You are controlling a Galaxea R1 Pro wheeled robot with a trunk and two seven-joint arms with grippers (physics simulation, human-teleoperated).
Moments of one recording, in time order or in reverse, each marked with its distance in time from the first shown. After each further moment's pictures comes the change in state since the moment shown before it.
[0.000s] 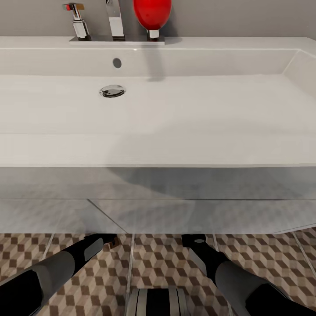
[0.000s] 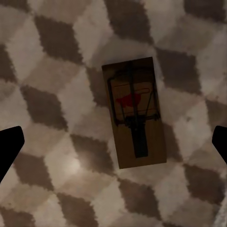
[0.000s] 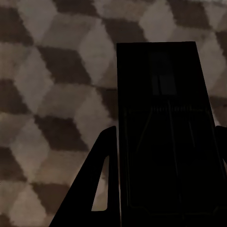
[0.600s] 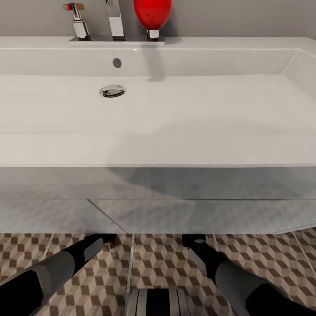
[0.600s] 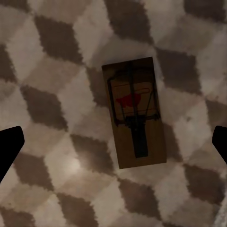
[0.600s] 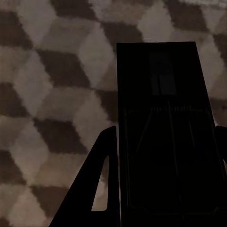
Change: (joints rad) left arm 0.000 0.000 0.000 0.000 0.000 0.000 0.000; right arm 0.000 -0.001 0.000 0.002 -0.003 -0.012 -0.001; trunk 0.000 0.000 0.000
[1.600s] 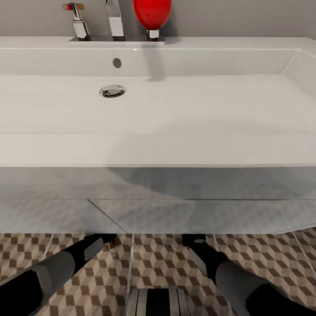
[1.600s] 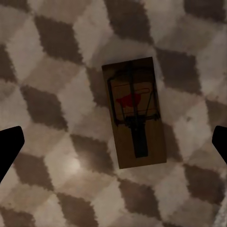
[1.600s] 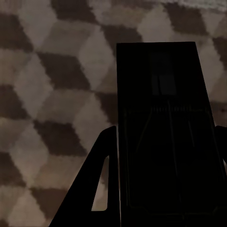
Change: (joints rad) left arm 0.000 0.000 0.000 0.000 0.000 0.000 0.000; right arm 0.000 -0.001 0.000 -0.003 0.005 -0.003 0.001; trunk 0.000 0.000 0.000
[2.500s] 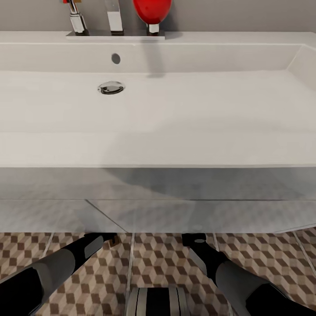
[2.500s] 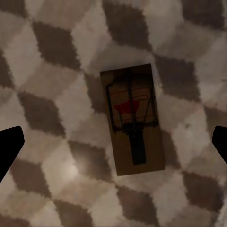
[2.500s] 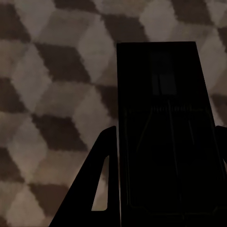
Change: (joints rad) left arm -0.014 0.000 0.003 0.000 0.001 -0.005 -0.002; right arm 0.000 0.000 0.000 0.000 -0.002 0.000 0.000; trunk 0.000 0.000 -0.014
